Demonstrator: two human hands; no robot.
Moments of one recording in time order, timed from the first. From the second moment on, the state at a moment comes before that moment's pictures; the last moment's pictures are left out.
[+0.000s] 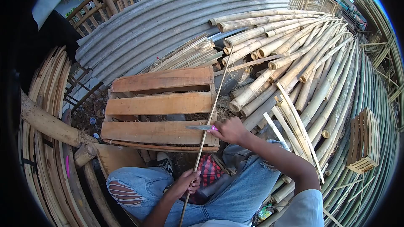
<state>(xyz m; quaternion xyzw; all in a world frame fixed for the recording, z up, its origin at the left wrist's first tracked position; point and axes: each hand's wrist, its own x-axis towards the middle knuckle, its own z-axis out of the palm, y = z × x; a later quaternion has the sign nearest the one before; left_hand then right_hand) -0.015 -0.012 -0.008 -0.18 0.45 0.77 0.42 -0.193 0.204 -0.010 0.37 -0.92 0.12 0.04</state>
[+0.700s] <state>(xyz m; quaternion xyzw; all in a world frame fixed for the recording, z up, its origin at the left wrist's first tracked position) -0.014 -0.020 -0.011 -0.19 0.39 0.78 0.45 -0.254 0.221 -0.019 0.33 -0.93 0.12 0.08</state>
